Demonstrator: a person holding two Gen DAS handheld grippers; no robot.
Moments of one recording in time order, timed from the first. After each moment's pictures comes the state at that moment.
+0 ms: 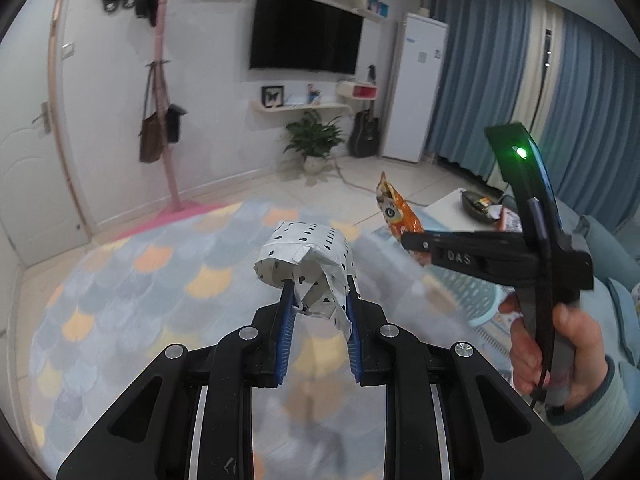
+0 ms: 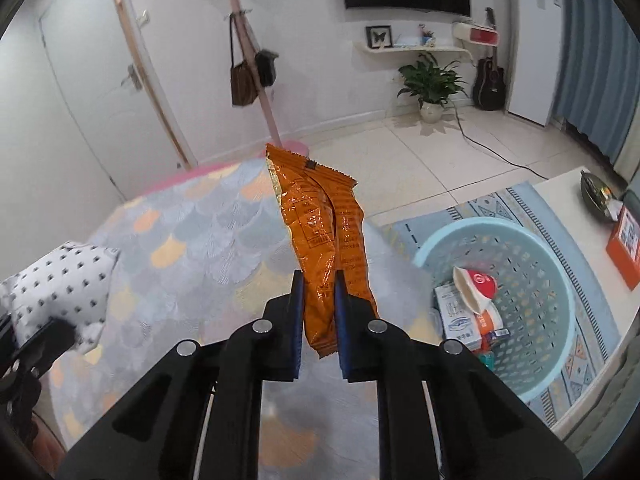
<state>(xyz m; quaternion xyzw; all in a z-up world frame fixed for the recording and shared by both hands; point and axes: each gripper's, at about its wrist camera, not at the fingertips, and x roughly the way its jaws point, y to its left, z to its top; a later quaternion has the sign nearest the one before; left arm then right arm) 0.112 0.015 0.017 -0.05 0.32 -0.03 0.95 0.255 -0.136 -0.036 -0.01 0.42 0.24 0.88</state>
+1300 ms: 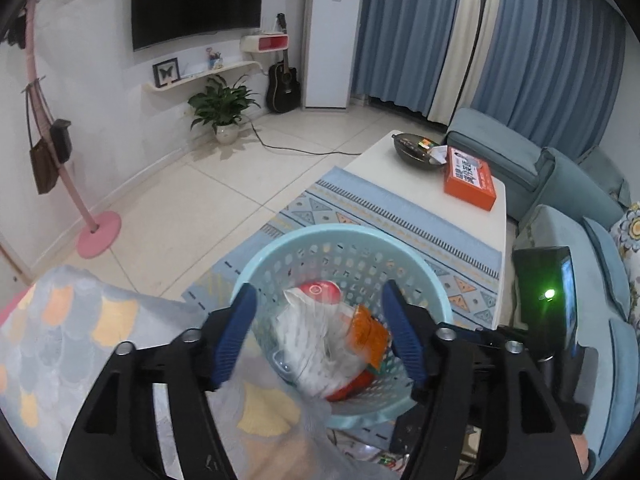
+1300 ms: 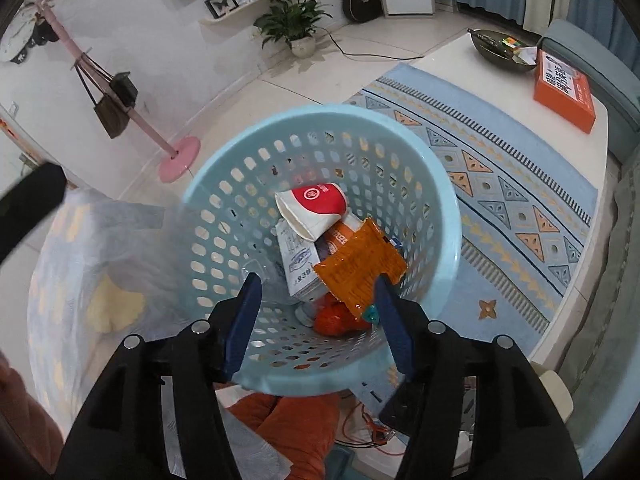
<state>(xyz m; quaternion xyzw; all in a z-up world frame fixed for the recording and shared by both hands) 0.313 -0.170 -0.047 0.01 0.40 -0.15 0.91 0.316 -0.332 -0.152 0.13 0.52 0.07 0.84</state>
